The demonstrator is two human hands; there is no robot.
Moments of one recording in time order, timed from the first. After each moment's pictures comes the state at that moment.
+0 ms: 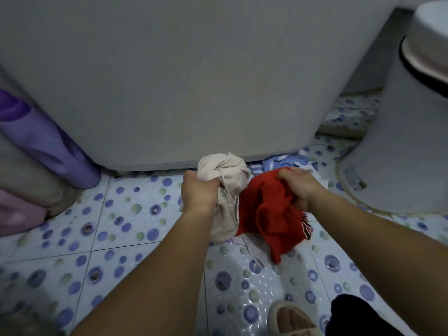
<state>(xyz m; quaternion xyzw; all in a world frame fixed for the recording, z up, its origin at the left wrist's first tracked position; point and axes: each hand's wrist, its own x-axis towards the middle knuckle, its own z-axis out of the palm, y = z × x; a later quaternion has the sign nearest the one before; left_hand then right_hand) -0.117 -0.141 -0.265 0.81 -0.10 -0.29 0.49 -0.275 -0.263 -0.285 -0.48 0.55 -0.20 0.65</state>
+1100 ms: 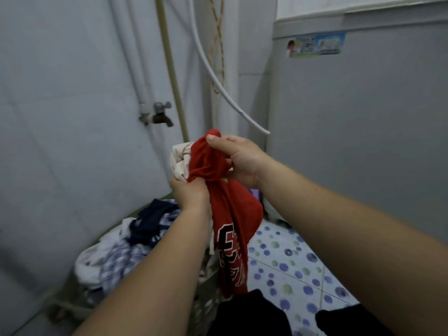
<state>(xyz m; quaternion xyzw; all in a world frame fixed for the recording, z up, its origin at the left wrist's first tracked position) -0.042 0.232 -0.026 0.65 0.13 0.09 0.75 -0.084 0.148 0.046 -0.64 0.03 -0.04 0.76</state>
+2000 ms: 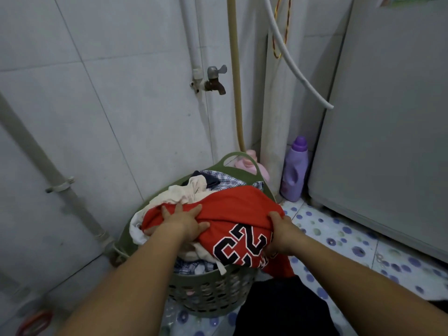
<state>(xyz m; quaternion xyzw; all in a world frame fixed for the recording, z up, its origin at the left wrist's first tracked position) -0.016 0.386 -0.127 0.97 -0.02 -0.23 0.01 -0.086 0.156 -0.152 -0.95 0.14 0.19 0.22</state>
